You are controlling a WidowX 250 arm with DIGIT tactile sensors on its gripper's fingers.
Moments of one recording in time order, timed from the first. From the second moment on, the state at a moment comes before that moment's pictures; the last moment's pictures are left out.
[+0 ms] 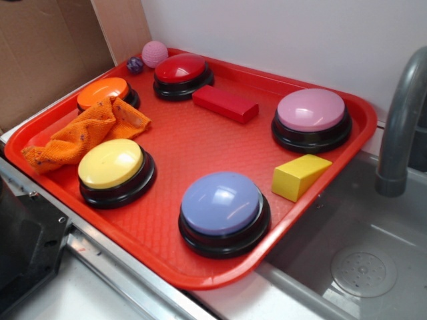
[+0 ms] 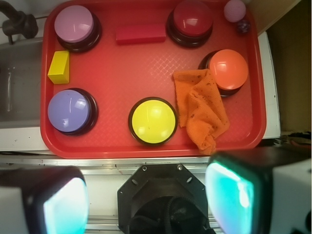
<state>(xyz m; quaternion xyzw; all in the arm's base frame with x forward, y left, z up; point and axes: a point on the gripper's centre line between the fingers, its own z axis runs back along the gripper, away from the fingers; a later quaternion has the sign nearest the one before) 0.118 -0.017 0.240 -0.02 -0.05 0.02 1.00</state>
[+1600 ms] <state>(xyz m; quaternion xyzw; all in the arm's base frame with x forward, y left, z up) 0.281 -0.018 0.082 -0.06 0.02 0.49 0.87</state>
